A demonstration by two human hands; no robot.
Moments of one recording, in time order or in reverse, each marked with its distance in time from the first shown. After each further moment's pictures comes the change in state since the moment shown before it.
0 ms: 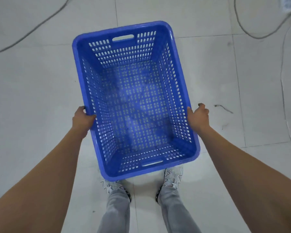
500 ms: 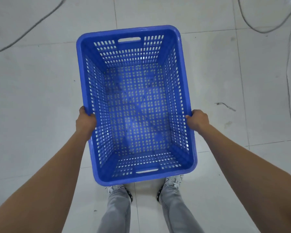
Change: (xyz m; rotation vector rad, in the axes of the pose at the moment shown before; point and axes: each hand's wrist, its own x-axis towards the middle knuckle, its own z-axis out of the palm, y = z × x) left_hand 0.001 -0.001 0.020 0.074 0.007 -0.055; right_hand 0.016 0.009 0.001 -0.264 -0.198 -0.013
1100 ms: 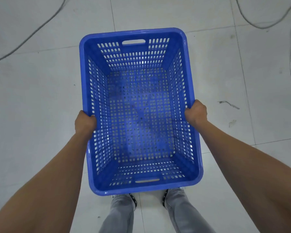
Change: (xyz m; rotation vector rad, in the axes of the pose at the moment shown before) left_hand 0.010 0.004 0.004 0.115 0.106 0.070; right_hand 0.007 -0.021 0.010 0.230 0.196 -0.035
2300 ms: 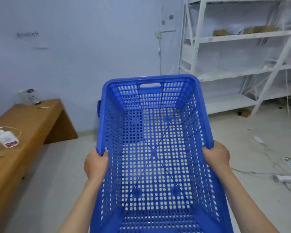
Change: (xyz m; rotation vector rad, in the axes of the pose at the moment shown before) left_hand -0.914 -0.081 -0.306 -0.637 1.369 -0.642; right_hand -0.628 -0.162 -0.462 -0.060 -0.323 -1.525
